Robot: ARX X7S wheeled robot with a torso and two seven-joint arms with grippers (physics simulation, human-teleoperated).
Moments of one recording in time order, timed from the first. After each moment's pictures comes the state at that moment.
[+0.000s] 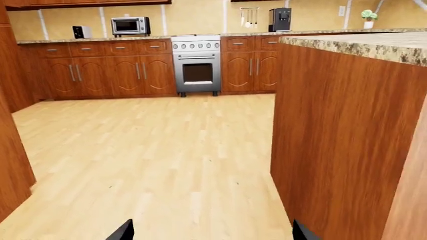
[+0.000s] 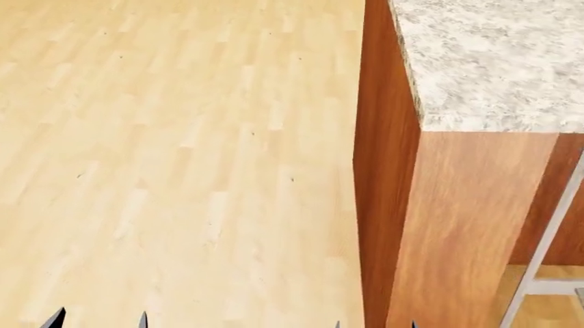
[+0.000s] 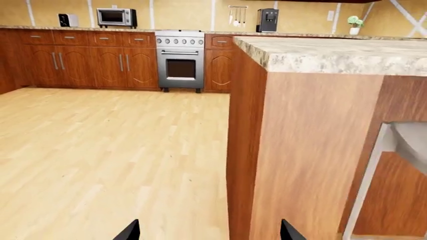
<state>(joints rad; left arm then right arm) -0.03 -0.21 0.26 0.00 -0.19 -0.01 -0.25 0.04 0.21 -0.27 0.03 0.19 -0.01 0.24</state>
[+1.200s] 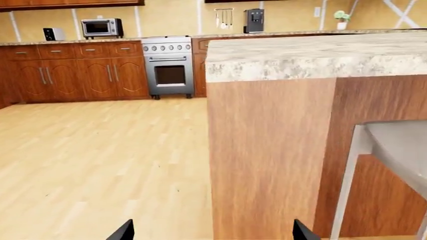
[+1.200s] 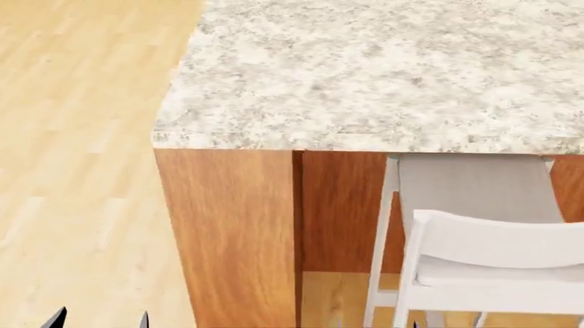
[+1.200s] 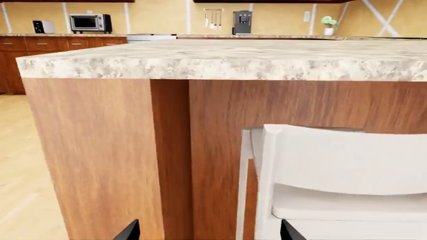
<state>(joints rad) -0.04 -0.23 0.28 0.00 -0.20 0.00 -0.27 0.04 0.23 -0.29 0.03 0.23 -0.04 0.25</state>
